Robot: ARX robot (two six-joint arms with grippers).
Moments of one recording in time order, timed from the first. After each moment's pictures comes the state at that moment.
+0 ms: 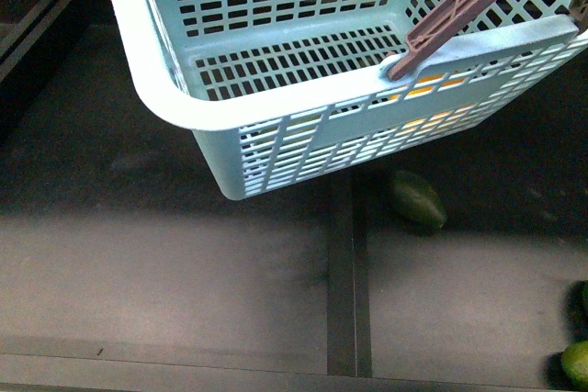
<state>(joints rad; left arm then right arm) -0.61 1.98 1.66 -0.12 0.18 -1.07 0.00 1.18 0.29 0.89 0.00 0.02</state>
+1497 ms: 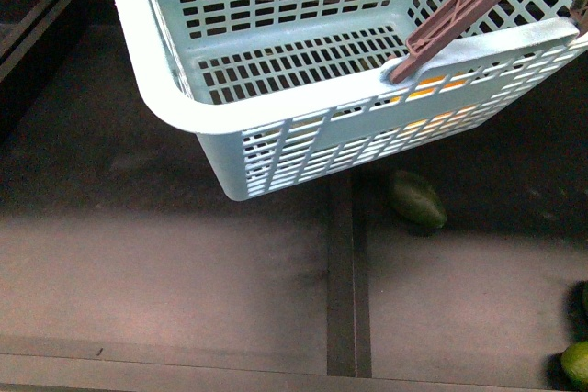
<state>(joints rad) -0.61 1.98 1.66 -0.12 0.18 -1.07 0.00 0.30 0.02 0.30 0.00 0.00</state>
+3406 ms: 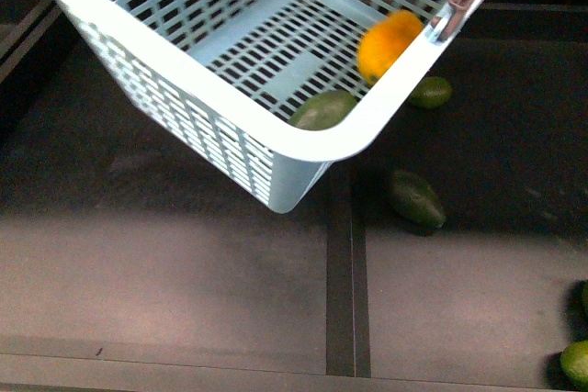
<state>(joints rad) -0.65 1.96 1.53 0.15 -0.55 -1.36 0.00 0.01 0.02 0.00 0.00 0.00</state>
